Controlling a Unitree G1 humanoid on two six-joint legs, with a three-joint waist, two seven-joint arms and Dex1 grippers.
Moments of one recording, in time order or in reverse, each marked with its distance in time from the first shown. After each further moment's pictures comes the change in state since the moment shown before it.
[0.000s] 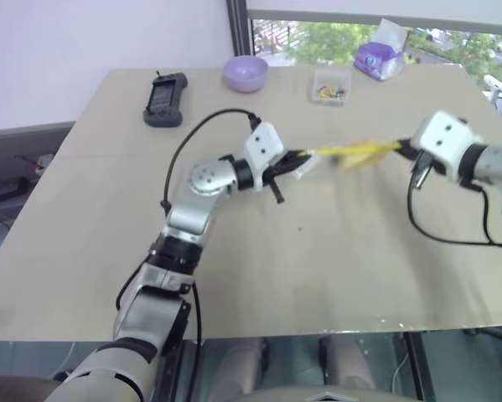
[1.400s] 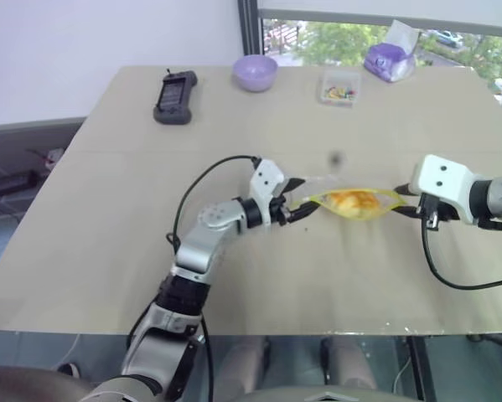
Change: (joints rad) left arm 0.280 -0.086 -0.024 -0.234 -0.101 0.280 0.074; right arm 0.269 -0.178 0.002 -0.403 0.134 0.342 0.163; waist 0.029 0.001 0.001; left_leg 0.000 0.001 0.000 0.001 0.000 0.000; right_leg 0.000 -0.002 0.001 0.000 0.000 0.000
